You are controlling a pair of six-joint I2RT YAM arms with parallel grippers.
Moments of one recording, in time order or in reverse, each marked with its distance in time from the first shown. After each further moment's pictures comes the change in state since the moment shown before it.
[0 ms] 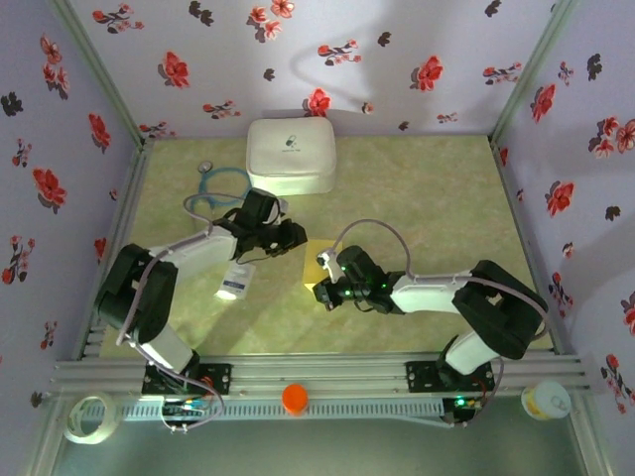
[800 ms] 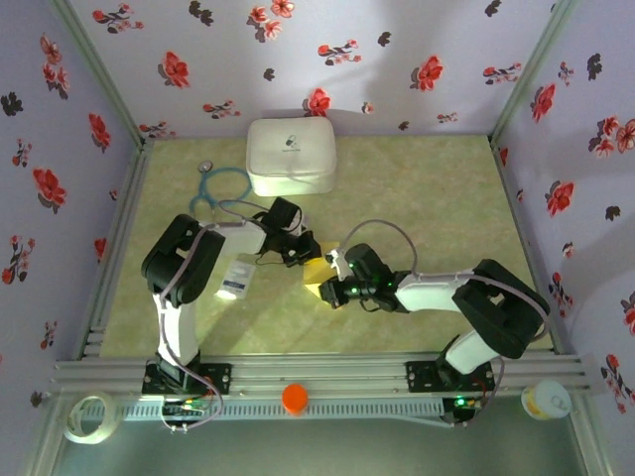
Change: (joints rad) left arm -0.053 0.317 0.104 0.047 0.108 0.021; right arm -0.070 -0.002 -0.038 0.009 -0.060 0.055
